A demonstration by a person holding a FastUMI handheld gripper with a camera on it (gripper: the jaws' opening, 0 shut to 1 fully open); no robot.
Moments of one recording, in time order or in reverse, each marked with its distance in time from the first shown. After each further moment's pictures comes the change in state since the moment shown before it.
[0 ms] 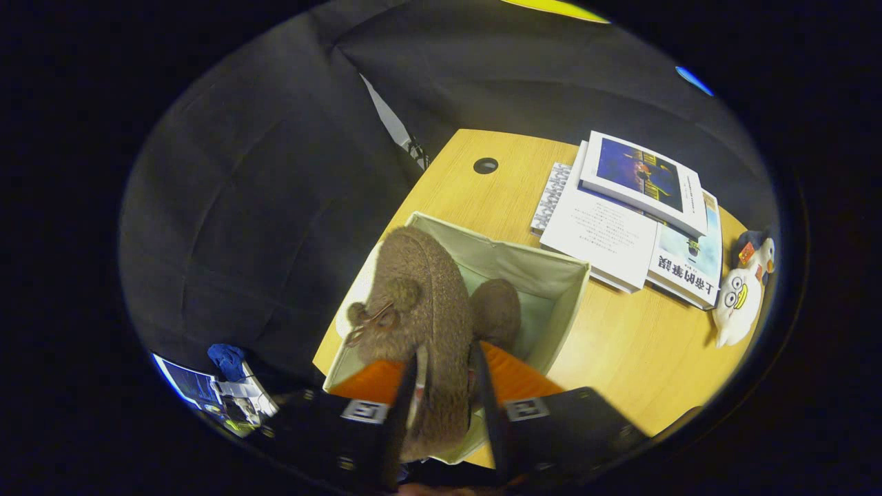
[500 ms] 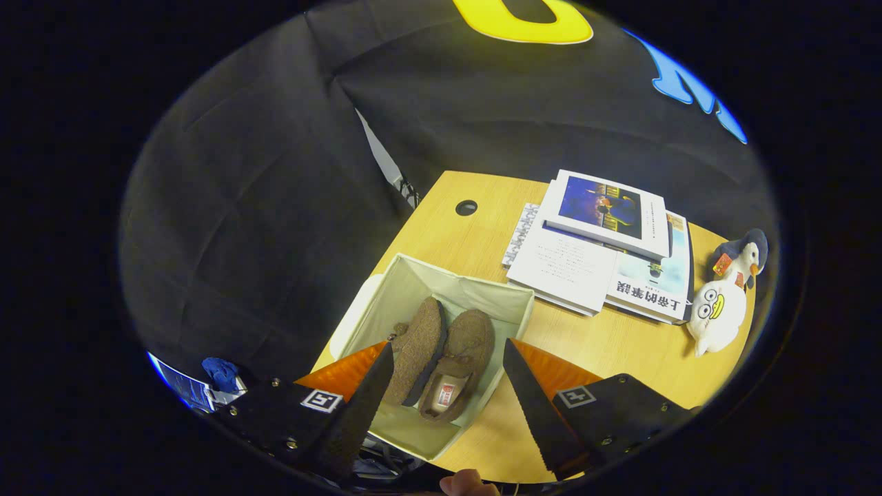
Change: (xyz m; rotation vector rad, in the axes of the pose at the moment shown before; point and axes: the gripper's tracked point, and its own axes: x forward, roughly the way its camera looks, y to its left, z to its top) arm -0.059 -0.022 0.016 0.039 -0.200 -0.016
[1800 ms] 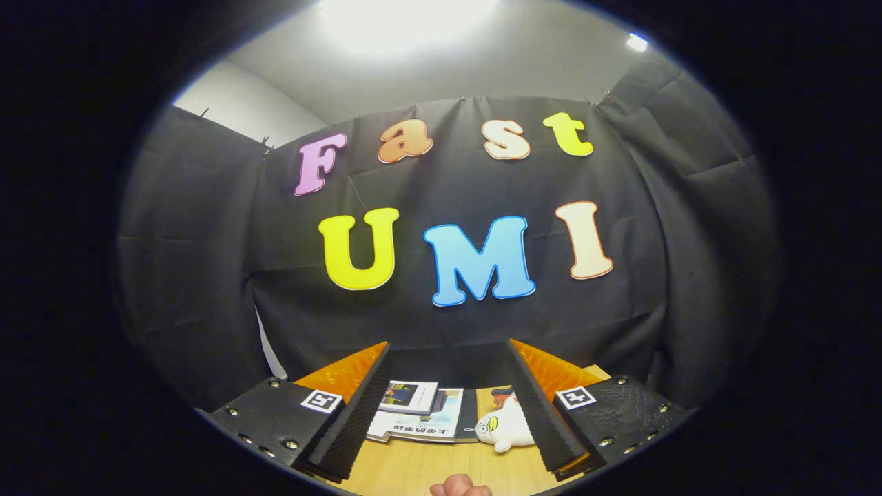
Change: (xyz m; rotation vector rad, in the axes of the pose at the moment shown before) arm -0.316 -0.228 0.009 0.031 -1.055 -0.473
